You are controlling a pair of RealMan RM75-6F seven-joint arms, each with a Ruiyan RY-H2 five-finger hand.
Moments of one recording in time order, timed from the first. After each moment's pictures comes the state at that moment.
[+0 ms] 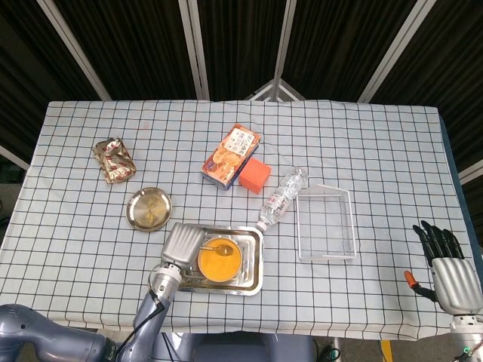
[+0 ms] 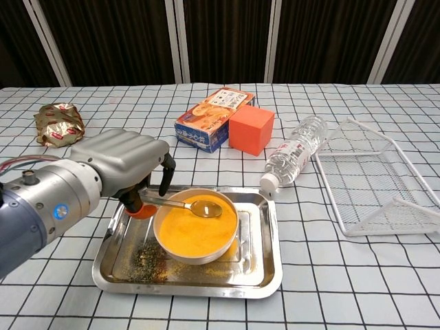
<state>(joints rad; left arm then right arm) -0.76 -1.81 -0.12 -1.80 0.79 1.40 1.15 0.05 -1.08 0.02 -1.65 -1.54 1.47 0.04</state>
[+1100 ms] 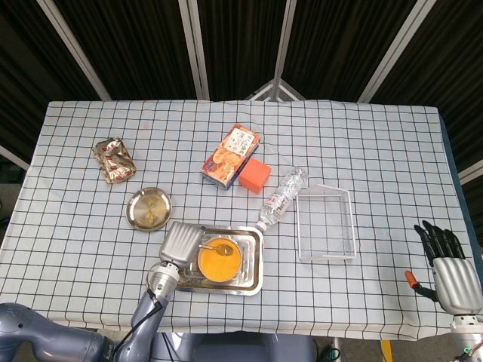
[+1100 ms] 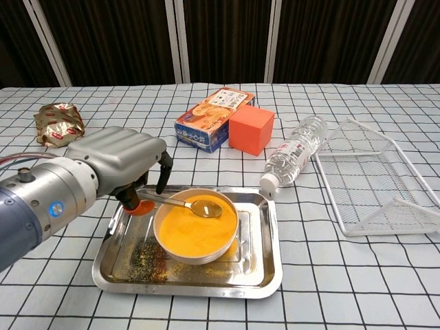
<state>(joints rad) -0.77 -1.80 -0.11 -1.80 0.80 1.39 1.14 0.05 -1.08 0.03 -1.65 -1.53 1.47 0.03</state>
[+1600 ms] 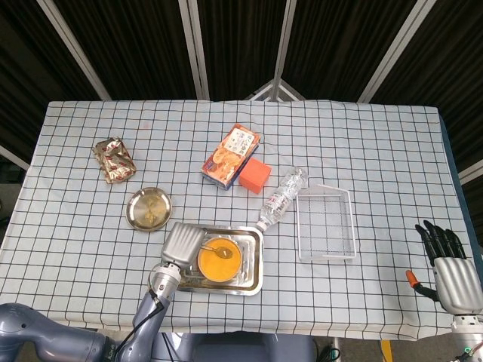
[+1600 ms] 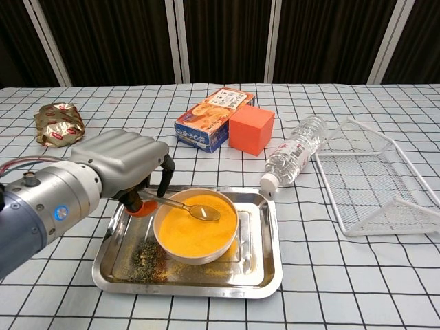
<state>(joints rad) -0.77 -1.81 -0.11 -1.79 0.80 1.39 1.14 0.05 -1.08 0.03 -1.65 -1.52 1.47 0.04</state>
